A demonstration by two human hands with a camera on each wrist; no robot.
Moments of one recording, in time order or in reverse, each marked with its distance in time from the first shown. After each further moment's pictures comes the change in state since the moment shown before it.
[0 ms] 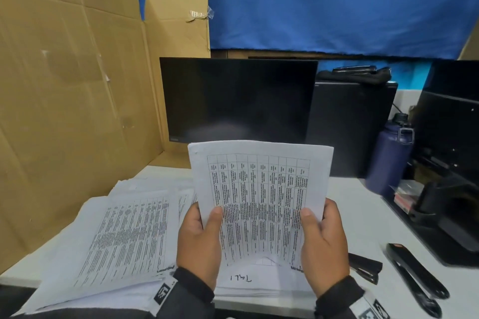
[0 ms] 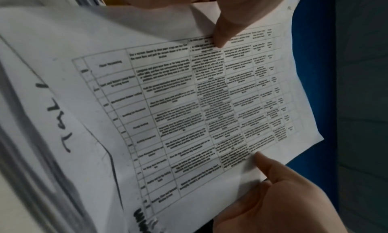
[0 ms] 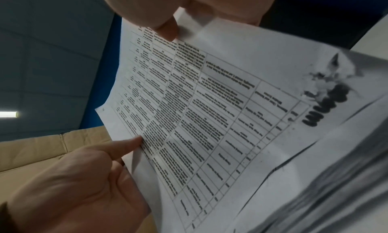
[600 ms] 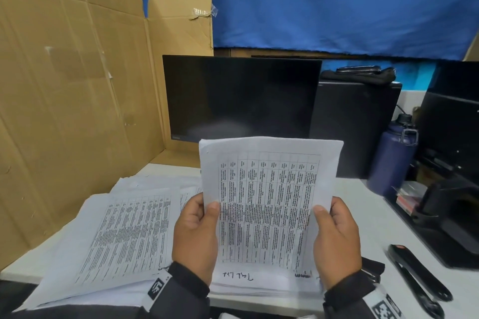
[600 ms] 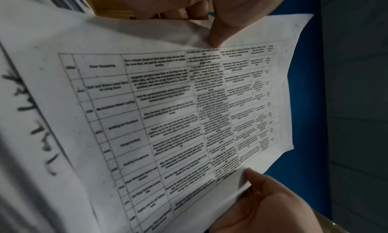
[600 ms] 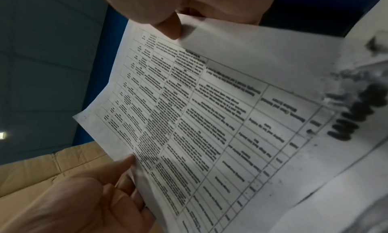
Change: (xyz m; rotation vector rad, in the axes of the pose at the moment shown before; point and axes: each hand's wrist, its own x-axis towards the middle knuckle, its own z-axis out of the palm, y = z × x) left_hand 0.007 0.006 -0.005 -0.084 -0.011 -0.010; right_hand 0.011 0.000 -0.007 -0.025 0.071 -0.015
